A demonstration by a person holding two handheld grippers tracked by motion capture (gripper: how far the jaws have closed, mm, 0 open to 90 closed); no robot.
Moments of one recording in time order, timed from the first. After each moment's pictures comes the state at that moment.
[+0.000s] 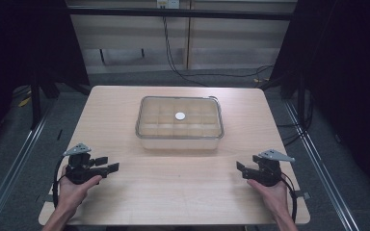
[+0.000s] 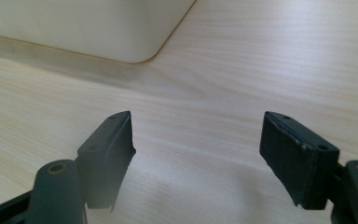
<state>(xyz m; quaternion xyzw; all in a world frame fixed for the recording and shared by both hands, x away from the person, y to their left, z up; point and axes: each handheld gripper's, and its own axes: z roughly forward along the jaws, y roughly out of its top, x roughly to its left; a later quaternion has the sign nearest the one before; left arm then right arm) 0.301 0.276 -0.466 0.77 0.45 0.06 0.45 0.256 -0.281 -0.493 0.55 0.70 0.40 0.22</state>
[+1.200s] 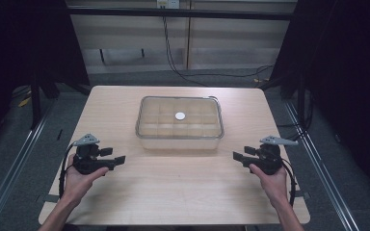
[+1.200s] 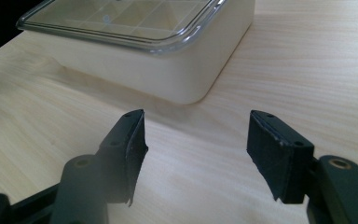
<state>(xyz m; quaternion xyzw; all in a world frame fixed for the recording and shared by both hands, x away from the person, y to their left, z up) 0.325 0.254 -0.446 0.79 0.42 0.08 0.44 0.282 -0.280 -0.453 0.52 0.72 0.45 0.14</state>
